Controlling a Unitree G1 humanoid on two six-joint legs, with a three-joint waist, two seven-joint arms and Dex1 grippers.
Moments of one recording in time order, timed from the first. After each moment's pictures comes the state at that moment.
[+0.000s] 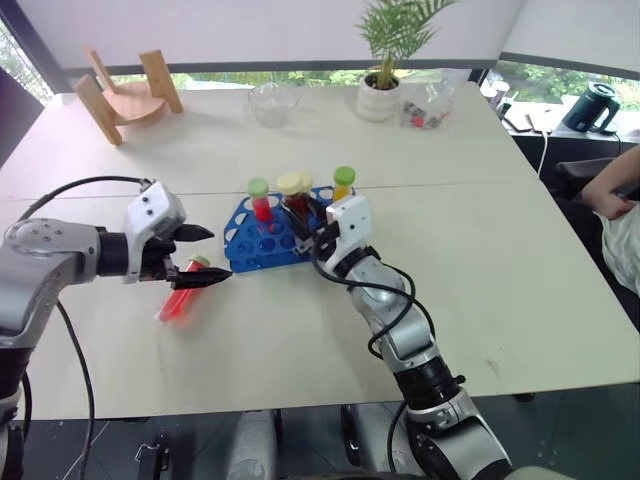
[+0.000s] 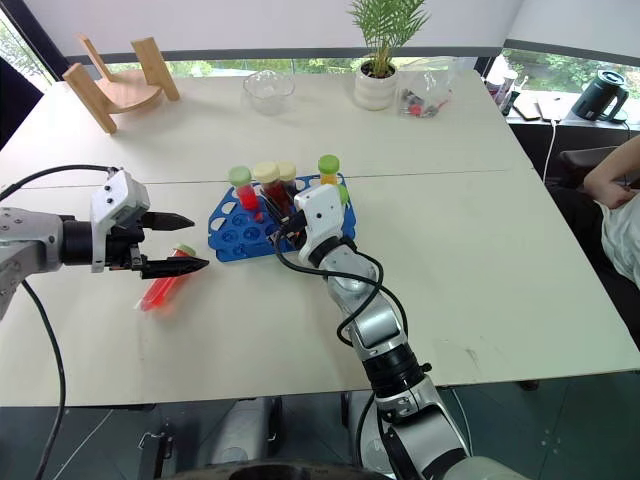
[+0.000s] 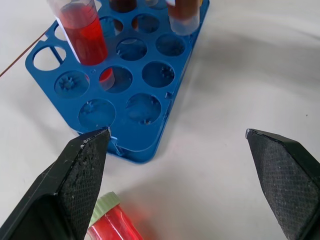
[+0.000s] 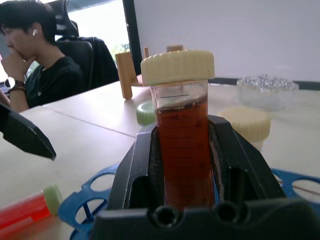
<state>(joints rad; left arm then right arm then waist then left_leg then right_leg) -0.37 1.05 0.07 -0.23 -0.53 0.74 -1.08 -0.43 0.04 0.29 0.02 0.03 0.06 0.26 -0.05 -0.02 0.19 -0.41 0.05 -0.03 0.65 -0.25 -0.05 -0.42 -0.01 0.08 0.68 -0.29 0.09</state>
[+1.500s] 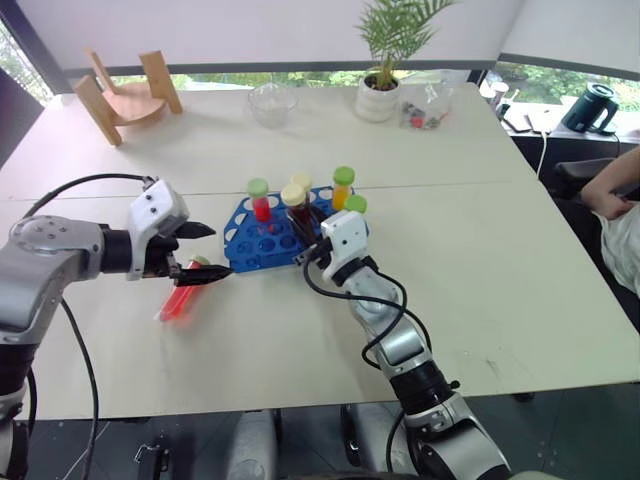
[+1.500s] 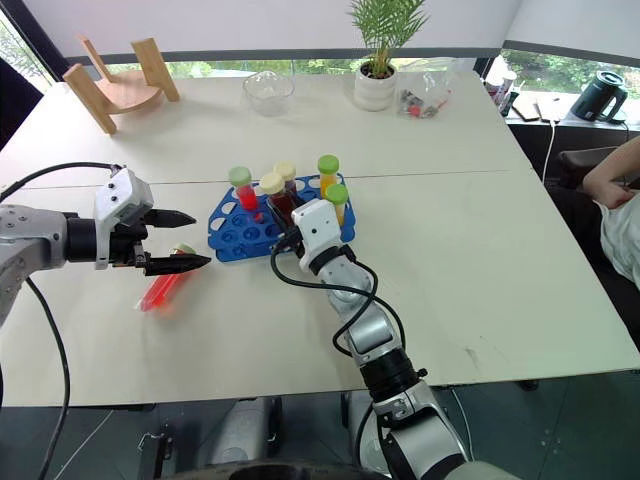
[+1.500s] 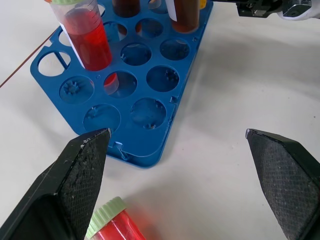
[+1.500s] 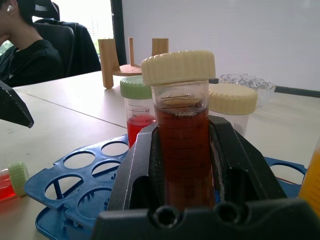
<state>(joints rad) -0.40 1.03 0.05 -0.21 -0.50 0.73 -1.08 -0.40 0.06 0.30 0.12 -0.09 -0.07 0.19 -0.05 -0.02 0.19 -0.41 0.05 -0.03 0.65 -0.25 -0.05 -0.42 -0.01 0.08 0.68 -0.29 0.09</state>
